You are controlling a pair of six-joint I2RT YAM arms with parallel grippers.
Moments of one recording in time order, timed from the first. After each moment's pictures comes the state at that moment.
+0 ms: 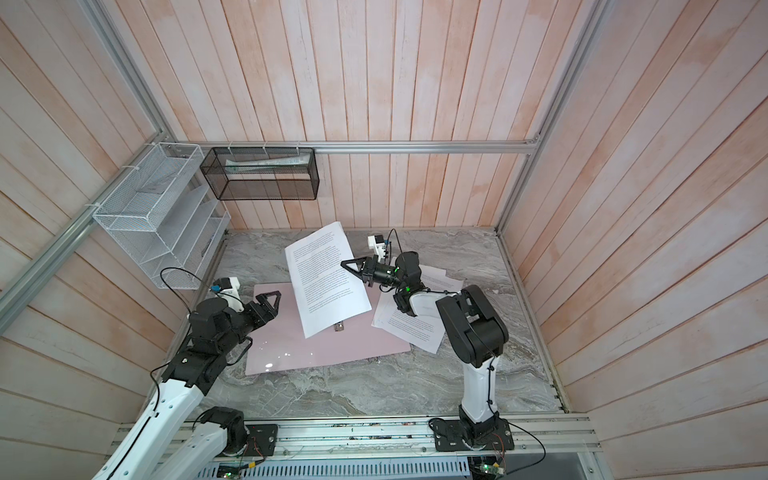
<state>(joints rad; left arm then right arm) -0.12 0.77 0.59 -0.28 0.10 -0.63 0.51 2.01 1.08 1.09 -0.85 1.44</state>
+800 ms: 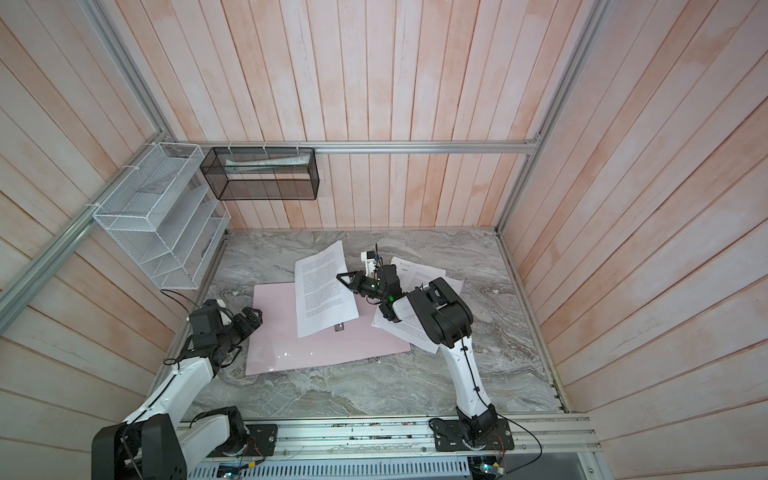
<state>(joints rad) 0.21 1.09 0.40 -0.07 0.23 -0.56 0.57 2.27 1.17 1.03 -0.61 1.15</state>
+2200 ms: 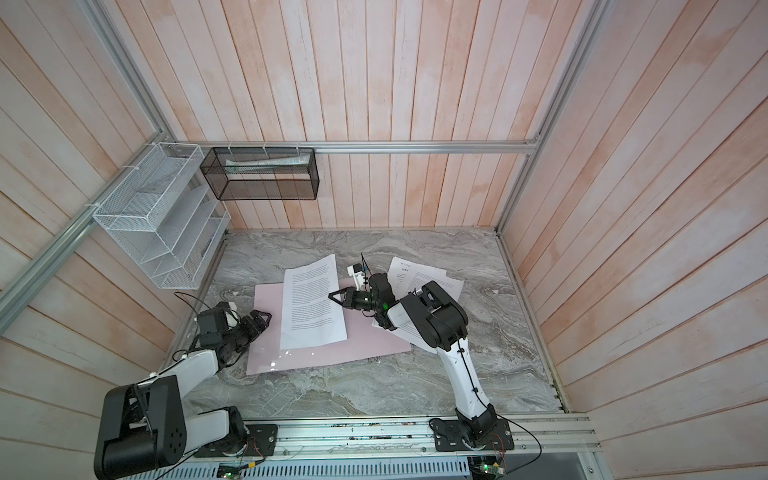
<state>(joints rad) 0.22 1.26 0.37 0.10 0.39 -0.58 0.64 2.27 1.12 0.94 -0.74 0.98</state>
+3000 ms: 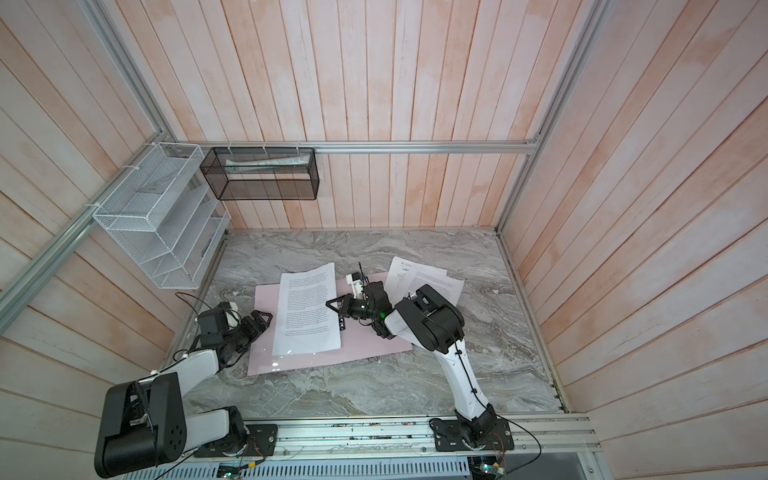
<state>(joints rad) 0.22 1.27 0.37 0.12 0.41 -0.58 0.70 2.27 1.06 1.01 -0.64 1.10</state>
